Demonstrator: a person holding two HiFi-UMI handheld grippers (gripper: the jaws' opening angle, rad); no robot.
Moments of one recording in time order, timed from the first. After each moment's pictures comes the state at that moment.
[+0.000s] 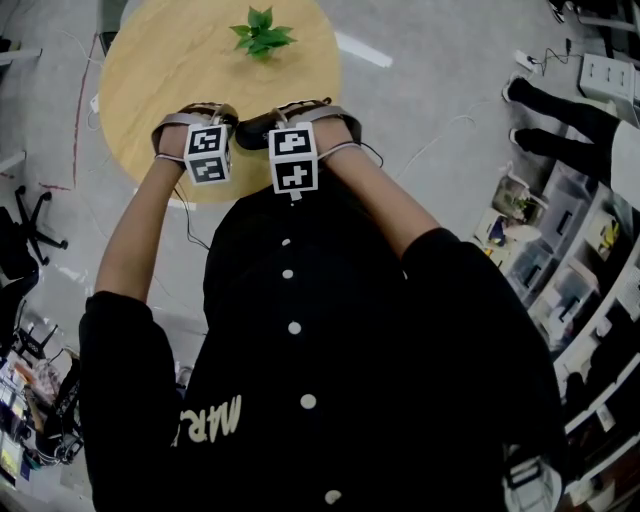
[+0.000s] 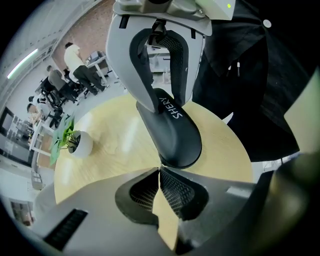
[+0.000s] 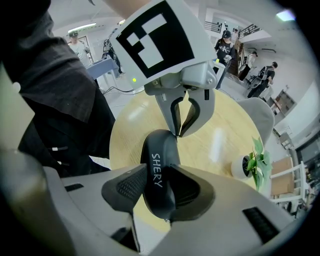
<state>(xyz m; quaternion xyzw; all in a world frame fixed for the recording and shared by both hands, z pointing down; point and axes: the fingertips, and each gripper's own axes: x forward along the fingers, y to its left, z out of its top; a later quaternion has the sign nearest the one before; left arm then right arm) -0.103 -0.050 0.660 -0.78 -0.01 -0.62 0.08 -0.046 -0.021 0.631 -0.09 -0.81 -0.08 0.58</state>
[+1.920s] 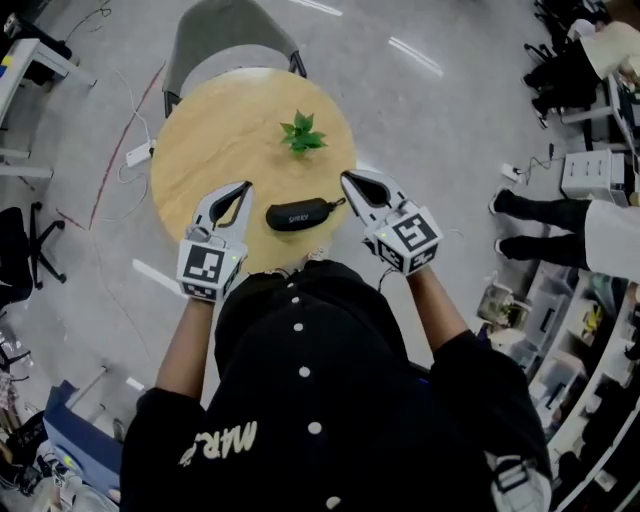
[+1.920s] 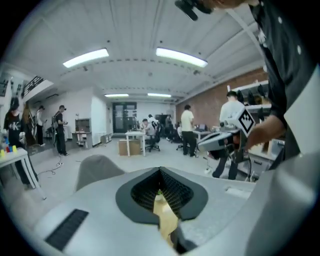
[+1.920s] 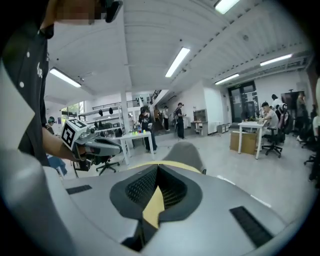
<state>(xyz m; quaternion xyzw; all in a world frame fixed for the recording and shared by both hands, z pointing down) -0.140 -0.076 0.389 -0.84 0.52 -0.15 -0.10 0.013 -0.121 0.398 0.25 -0.95 0.11 0.15</state>
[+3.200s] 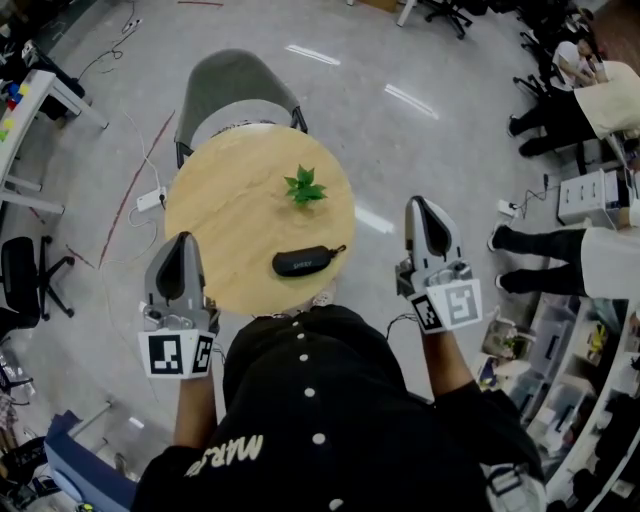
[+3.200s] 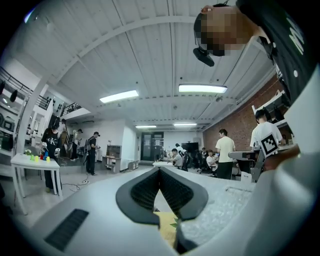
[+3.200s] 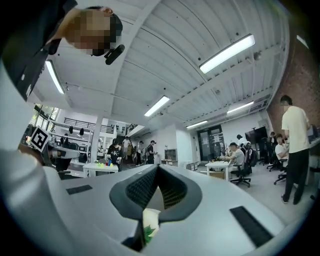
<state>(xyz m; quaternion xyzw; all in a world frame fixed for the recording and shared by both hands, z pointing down) -0.224 -0.038 0.212 -0.75 0.66 0.01 -0.01 0.095 -0.145 0.213 0.44 -0.90 -0.01 -0.03</state>
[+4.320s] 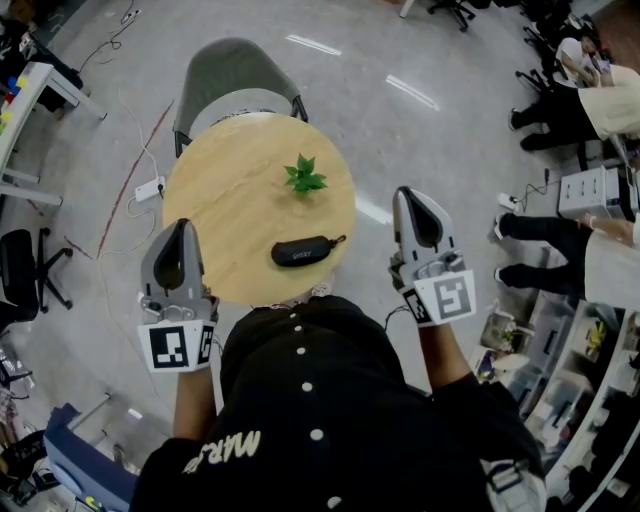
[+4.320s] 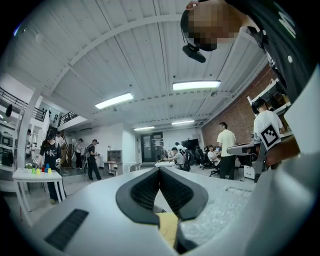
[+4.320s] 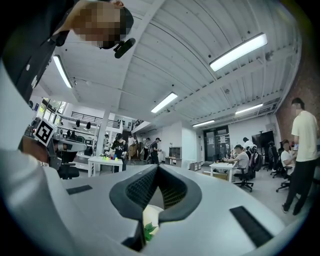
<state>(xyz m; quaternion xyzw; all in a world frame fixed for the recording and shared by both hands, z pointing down) -0.219 -0.040 0.208 -0.74 0.67 -0.02 0.03 0.070 -0.138 0.220 0.41 -0.91 -0.03 0.00</state>
